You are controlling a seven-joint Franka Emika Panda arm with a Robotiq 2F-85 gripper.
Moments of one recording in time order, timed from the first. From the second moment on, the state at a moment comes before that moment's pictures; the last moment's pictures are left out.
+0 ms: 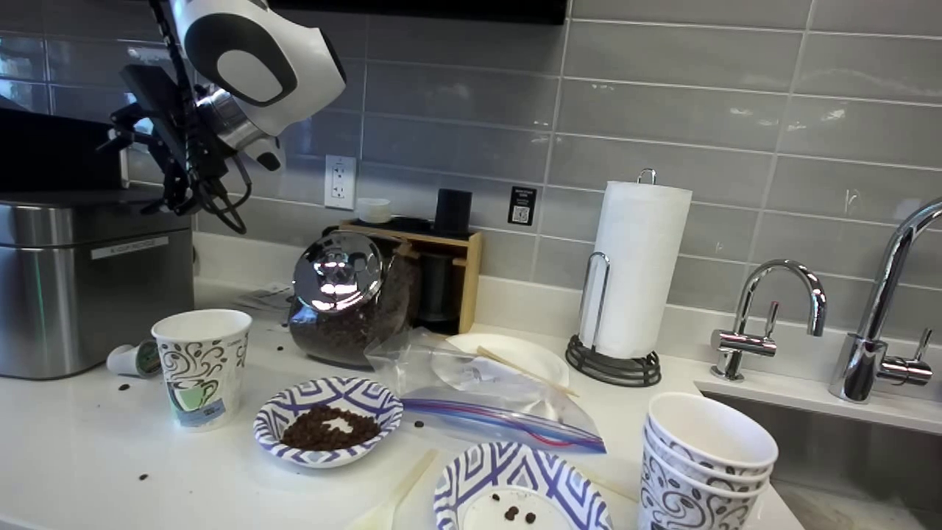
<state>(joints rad) 0.23 0.32 0.22 -1.76 0.90 1.80 -0.49</state>
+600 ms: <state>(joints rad) 0.23 0.34 0.23 -1.76 0.95 1.80 -0.51</state>
